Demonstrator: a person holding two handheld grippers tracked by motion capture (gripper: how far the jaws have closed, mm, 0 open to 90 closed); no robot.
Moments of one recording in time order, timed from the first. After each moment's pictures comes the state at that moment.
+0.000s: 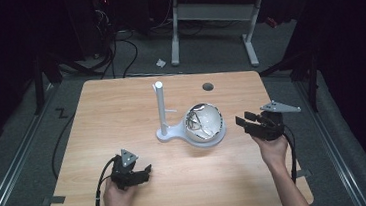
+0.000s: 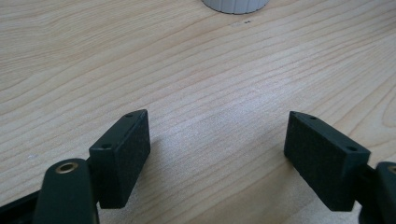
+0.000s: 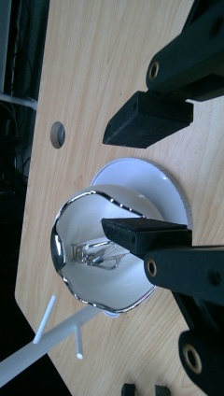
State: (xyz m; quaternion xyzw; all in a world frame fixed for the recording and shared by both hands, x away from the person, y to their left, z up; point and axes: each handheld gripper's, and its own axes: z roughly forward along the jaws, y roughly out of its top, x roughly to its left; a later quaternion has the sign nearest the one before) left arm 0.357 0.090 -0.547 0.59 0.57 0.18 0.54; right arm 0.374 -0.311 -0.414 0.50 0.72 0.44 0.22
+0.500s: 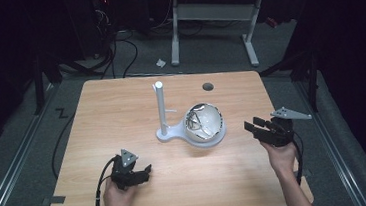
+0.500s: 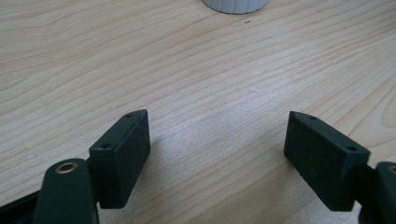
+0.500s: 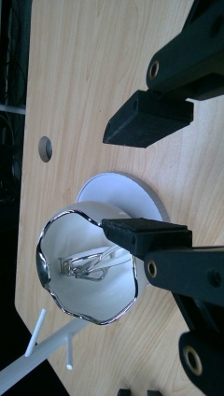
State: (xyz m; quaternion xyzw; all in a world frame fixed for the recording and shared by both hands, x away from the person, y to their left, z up) left arm 0.357 0.090 -0.547 0.59 0.57 0.18 0.54; right arm 0.357 -0.334 -0.425 0.52 0.70 0.44 0.22
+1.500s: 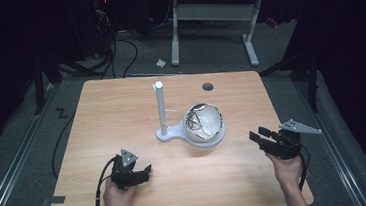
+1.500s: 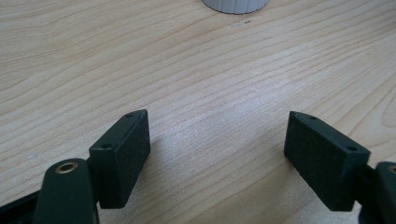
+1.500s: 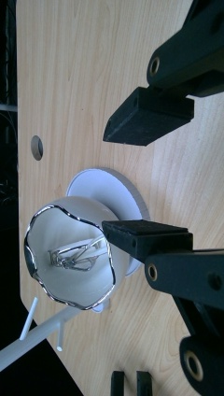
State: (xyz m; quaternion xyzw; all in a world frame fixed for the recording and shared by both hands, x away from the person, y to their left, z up) left arm 0.357 0.090 -0.547 0.59 0.57 0.18 0.54; right arm 0.325 -0.343 -0.439 0.52 0.68 0.46 0.21
